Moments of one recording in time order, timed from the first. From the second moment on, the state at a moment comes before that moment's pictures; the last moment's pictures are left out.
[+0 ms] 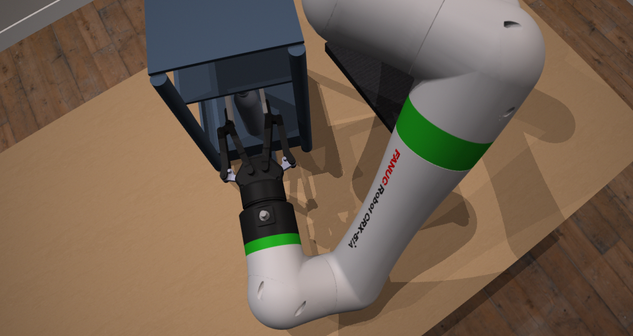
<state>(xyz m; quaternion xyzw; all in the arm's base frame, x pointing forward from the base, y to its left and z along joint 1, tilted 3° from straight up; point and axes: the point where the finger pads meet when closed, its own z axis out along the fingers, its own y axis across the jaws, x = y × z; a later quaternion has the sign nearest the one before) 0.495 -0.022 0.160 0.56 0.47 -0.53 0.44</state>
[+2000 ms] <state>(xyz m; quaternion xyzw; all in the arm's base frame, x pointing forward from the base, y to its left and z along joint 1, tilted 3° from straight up) 0.503 0.020 0.162 0.56 0.47 -0.53 0.44</state>
